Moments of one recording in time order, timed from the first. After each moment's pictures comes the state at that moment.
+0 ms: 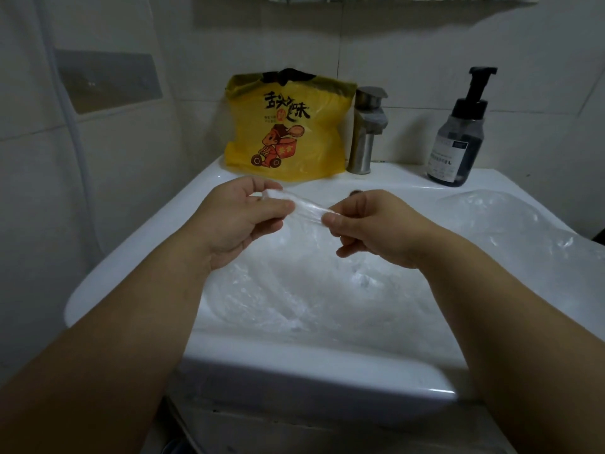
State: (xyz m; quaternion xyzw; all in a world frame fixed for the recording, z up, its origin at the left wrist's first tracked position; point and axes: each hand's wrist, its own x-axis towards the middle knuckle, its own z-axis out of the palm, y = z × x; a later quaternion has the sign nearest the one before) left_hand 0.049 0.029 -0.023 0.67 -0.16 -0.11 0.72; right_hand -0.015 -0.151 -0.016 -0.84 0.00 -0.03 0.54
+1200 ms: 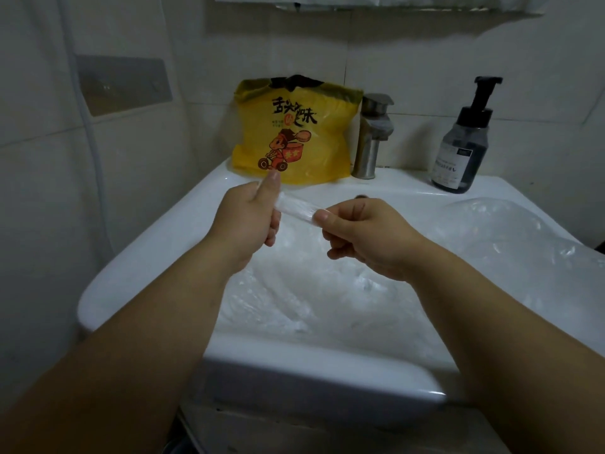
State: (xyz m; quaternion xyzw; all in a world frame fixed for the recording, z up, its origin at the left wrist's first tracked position) left_hand 0.048 0.021 -0.030 0.74 -0.14 0.04 0.66; right_hand -0.015 -0.134 -0.023 -0.78 -0.01 -0.04 0.63
